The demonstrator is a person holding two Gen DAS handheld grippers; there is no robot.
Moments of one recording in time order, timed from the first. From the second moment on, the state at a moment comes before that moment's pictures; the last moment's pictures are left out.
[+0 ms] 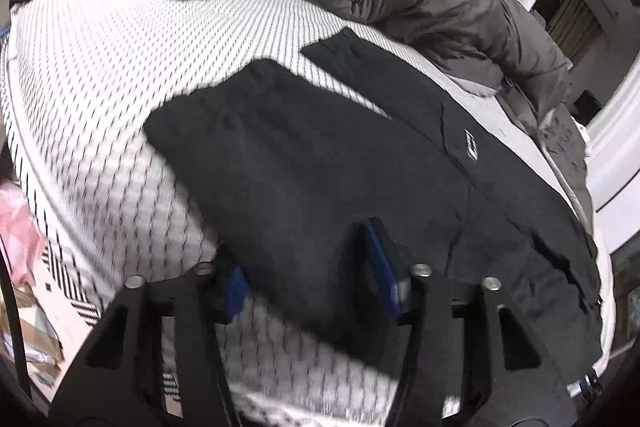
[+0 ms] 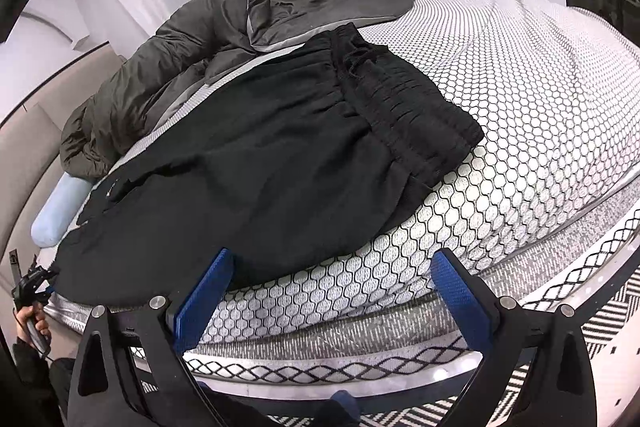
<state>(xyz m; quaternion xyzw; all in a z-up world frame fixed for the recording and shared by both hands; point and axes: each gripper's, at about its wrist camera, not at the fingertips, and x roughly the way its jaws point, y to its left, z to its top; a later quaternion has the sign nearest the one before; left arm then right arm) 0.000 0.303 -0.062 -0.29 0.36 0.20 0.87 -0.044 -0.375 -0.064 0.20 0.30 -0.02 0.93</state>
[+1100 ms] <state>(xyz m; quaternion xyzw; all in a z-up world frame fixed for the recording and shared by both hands) 0.116 0.364 0.051 -0.29 0.29 0.17 0.89 0.057 -0.396 0.074 0.22 0.13 -0.08 0.96</state>
